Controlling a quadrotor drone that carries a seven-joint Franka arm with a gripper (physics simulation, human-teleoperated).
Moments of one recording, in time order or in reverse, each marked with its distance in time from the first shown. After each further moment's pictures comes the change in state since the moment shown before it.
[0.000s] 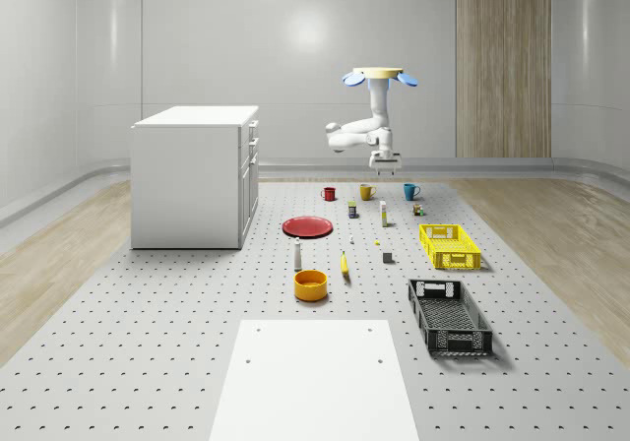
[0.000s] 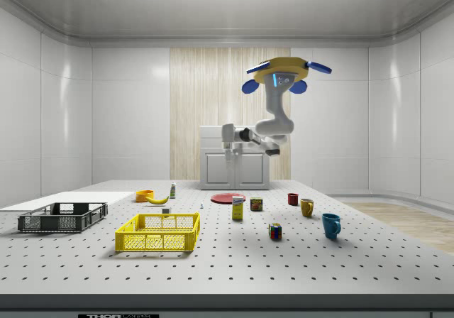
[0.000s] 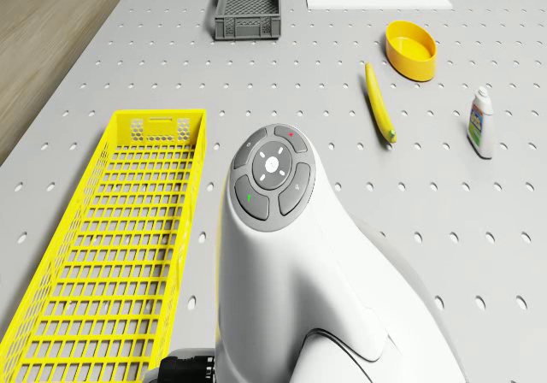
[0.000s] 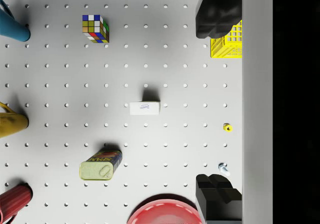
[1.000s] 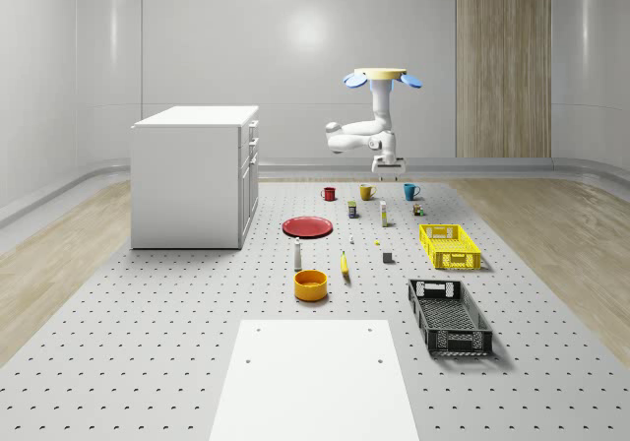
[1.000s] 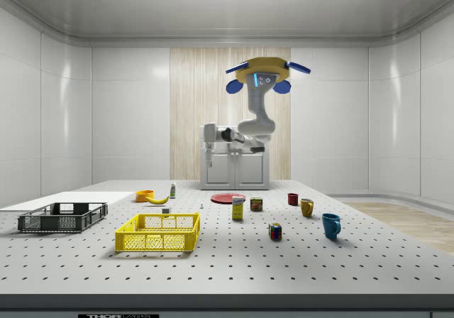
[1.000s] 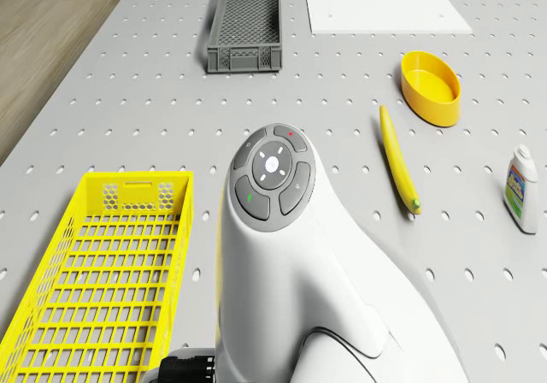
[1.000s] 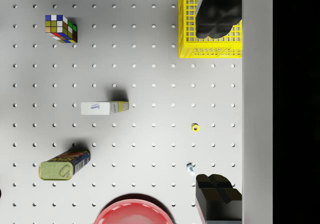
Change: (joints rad) arm -0.018 -0.070 0.015 0.004 0.032 0.065 0.017
